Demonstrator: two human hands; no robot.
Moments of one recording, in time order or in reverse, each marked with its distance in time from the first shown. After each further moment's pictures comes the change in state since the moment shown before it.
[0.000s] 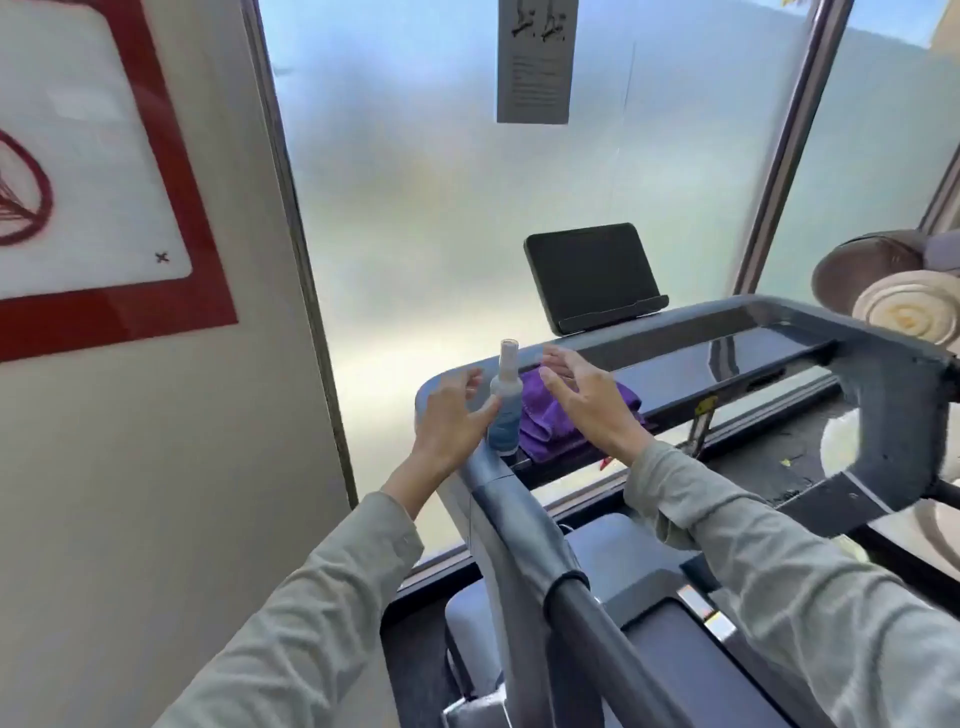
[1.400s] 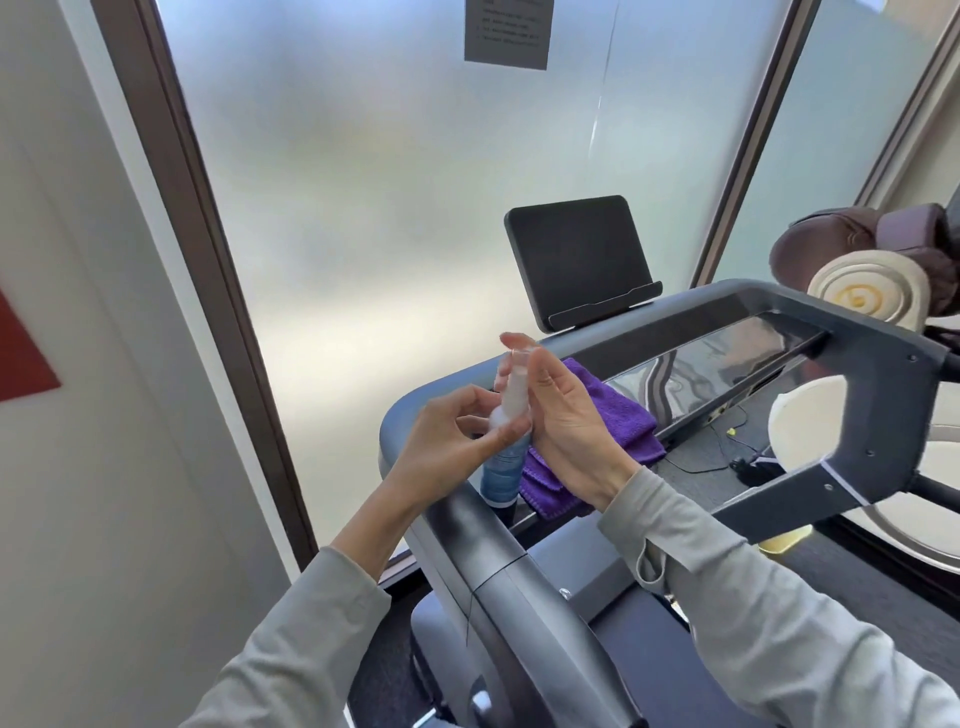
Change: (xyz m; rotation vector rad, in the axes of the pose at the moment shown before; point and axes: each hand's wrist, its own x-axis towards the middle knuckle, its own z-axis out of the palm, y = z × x) left_hand 0.057 -0.034 0.014 -0.497 -0.246 -0.019; right_hand 0.048 -0.002 0.048 1.076 -0.051 0.121
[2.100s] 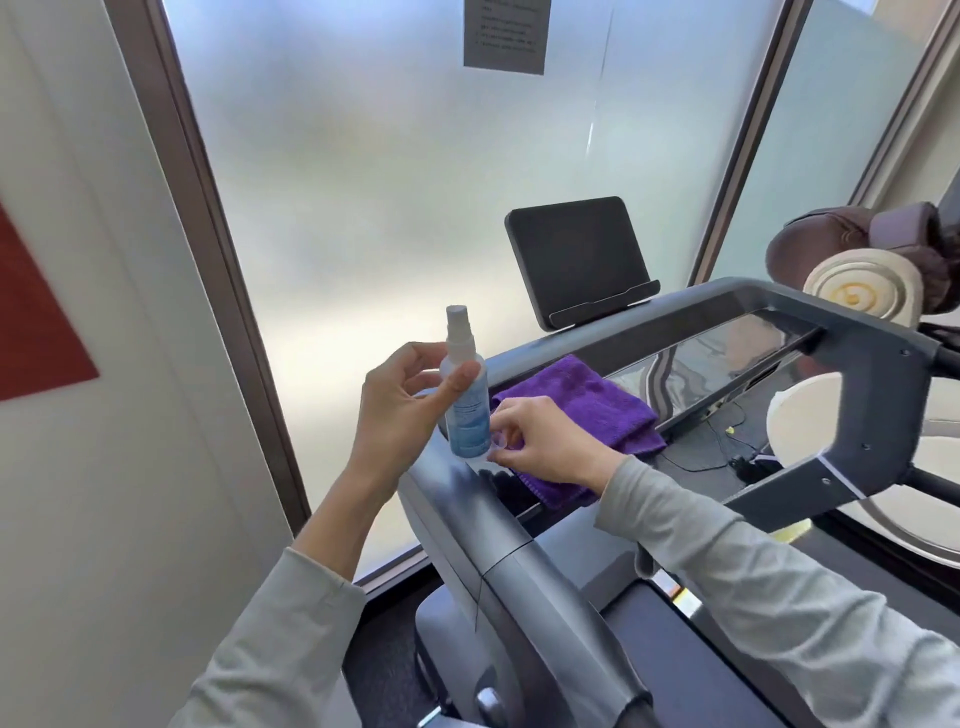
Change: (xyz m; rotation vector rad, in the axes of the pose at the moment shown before) left_hand -0.011 0.025 -0.033 -0.100 0.255 0.106; right_hand 0.000 0.008 -0.011 -1.428 -0.271 0.014
